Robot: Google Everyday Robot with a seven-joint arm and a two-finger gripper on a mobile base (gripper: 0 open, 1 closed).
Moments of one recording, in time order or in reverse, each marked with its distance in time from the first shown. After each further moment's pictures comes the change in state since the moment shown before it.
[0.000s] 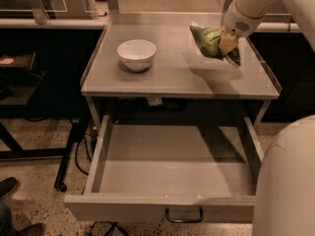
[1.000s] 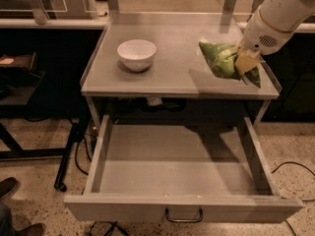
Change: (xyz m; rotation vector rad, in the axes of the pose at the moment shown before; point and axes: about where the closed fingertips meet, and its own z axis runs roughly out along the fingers) arm 0.033 0.093 -0.053 -0.079 0.009 0.028
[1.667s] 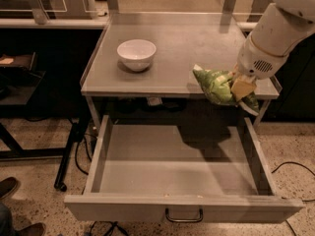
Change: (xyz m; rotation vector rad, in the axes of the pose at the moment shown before) arm 0.012 0.061 0.021 -0.120 0.050 -0.012
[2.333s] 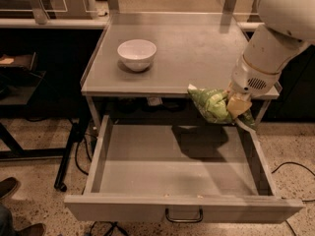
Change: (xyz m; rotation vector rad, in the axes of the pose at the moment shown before) arm 0.005 0.041 0.026 -0.104 0.030 -0.018
